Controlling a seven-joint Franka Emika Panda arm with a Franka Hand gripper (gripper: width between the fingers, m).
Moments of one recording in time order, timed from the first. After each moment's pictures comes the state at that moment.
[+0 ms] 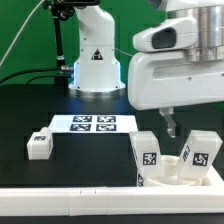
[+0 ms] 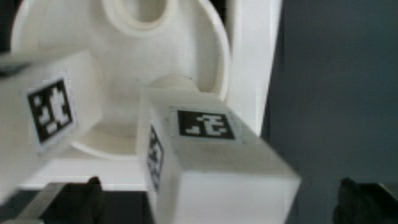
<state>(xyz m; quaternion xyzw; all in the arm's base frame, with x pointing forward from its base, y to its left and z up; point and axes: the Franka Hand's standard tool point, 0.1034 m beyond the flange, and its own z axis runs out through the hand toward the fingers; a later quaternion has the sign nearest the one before) 0.634 0.126 0.097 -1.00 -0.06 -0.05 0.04</state>
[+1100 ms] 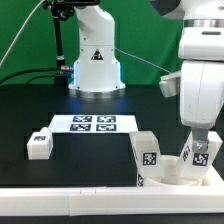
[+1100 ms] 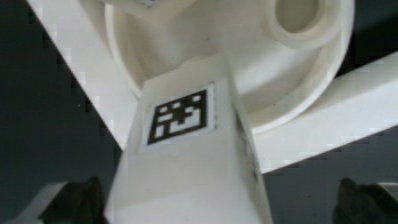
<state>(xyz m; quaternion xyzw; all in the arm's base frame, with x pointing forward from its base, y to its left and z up) 0.637 0.128 0.082 -0.85 -0.53 -0.03 -0.04</state>
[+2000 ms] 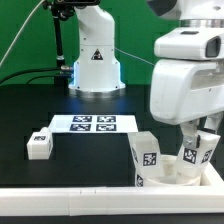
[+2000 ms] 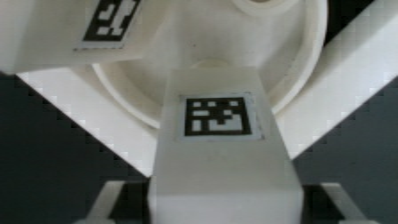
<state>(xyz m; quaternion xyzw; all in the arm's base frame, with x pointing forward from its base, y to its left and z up) 0.642 0.117 0.082 -0.96 -0.28 -0.05 -0.03</state>
